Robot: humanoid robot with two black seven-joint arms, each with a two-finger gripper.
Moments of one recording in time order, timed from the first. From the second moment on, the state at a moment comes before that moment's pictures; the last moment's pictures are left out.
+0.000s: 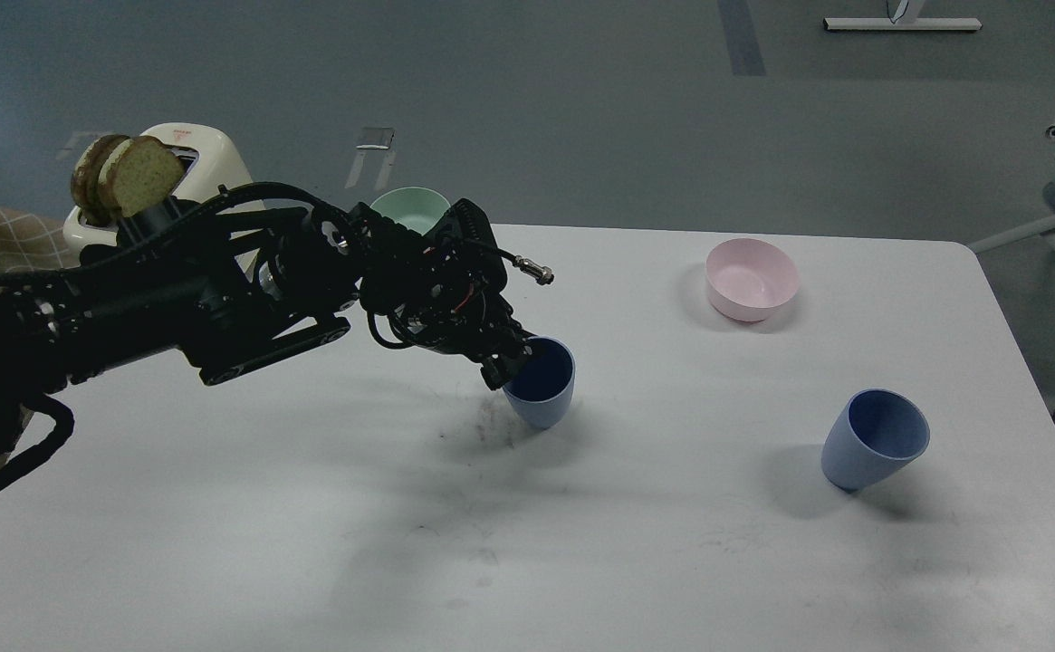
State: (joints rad) left arm -1.19 0.32 -0.04 -1.02 2.06 -0.38 -0.49; right arm 0.47 -0.46 1.83 0.87 -0.55 0.49 0.02
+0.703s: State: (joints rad) left arm -1.19 0.32 -0.05 -1.01 2.00 -0.37 -0.49; right arm 0.42 -0.48 1.86 0.87 -0.51 0.49 0.02
